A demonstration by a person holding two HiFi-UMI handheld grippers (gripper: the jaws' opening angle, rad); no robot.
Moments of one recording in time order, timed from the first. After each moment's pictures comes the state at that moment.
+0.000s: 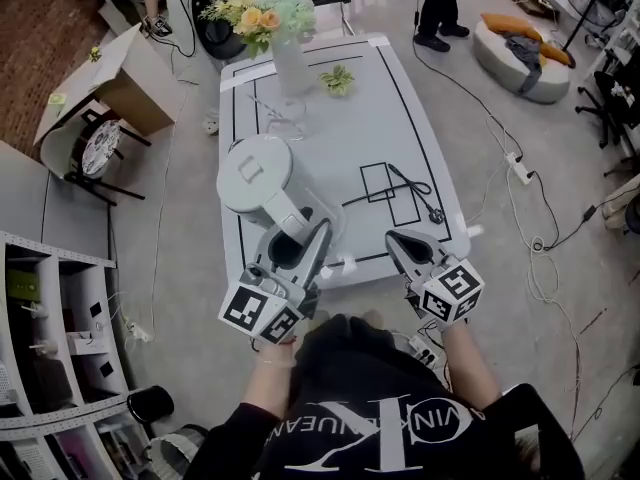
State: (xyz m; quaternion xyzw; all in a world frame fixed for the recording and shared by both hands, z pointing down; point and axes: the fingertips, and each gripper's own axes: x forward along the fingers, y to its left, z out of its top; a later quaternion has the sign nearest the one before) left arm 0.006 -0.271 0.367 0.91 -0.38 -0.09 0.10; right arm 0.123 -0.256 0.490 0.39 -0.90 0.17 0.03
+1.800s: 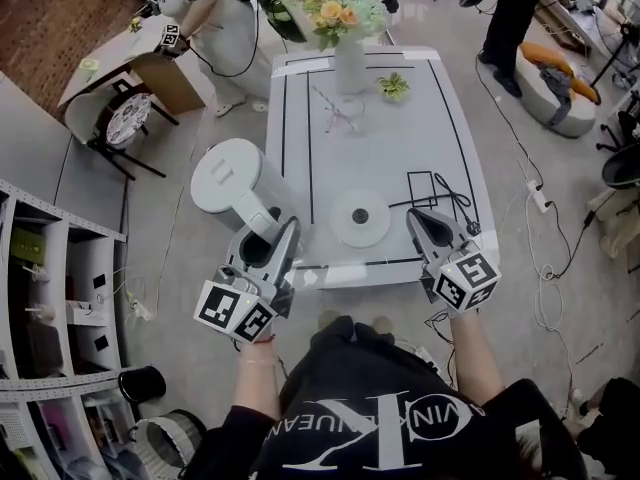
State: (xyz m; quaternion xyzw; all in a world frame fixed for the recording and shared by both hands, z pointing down) left arm -0.147 -0.254 0.354 0.87 -0.48 -0.08 0.08; right arm 0.061 -0.292 0.443 0.40 -0.91 0.11 0.03
